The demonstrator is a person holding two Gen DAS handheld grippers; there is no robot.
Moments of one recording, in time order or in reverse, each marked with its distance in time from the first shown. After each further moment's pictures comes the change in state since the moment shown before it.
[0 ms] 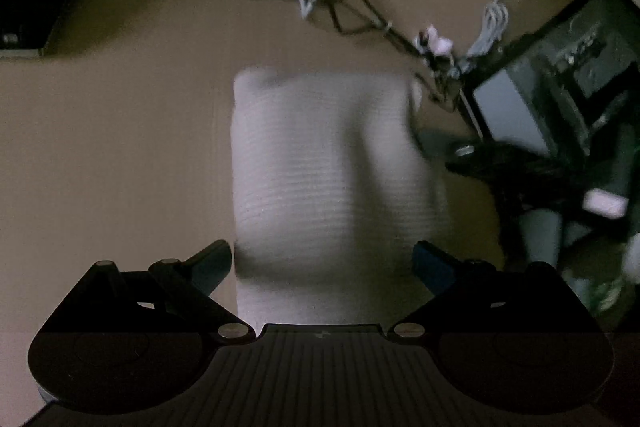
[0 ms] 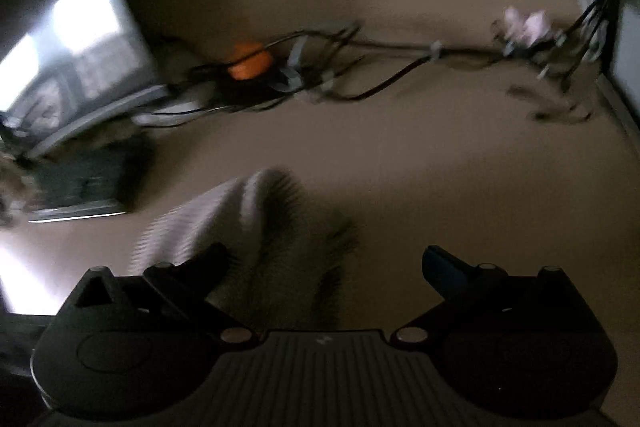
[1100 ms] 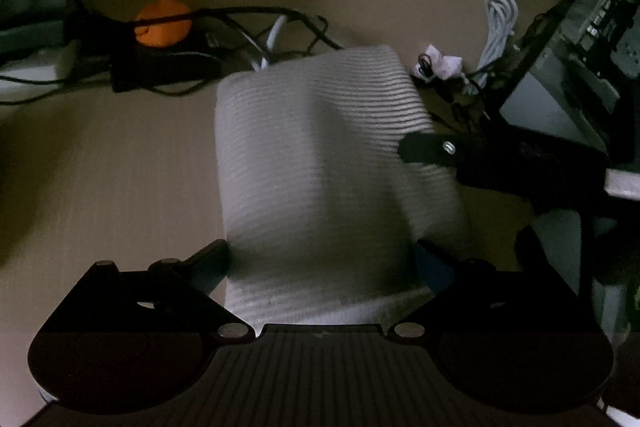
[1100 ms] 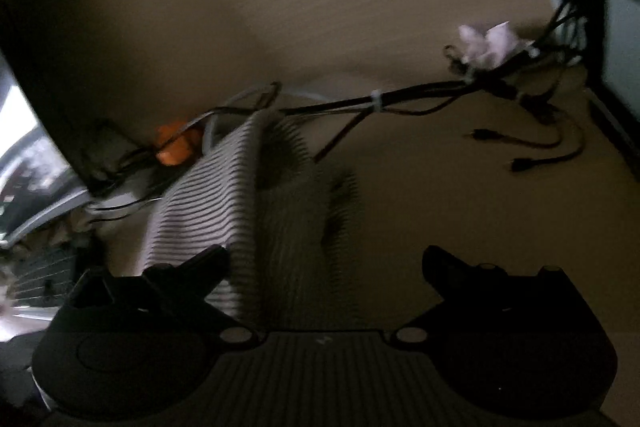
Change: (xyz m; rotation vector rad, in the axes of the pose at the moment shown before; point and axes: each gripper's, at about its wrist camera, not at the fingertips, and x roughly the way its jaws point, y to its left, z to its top) left arm 0.078 -0.039 0.086 0.262 -0.095 0.131; right arm 0.050 -0.041 0.070 0.119 -0.159 -0.145
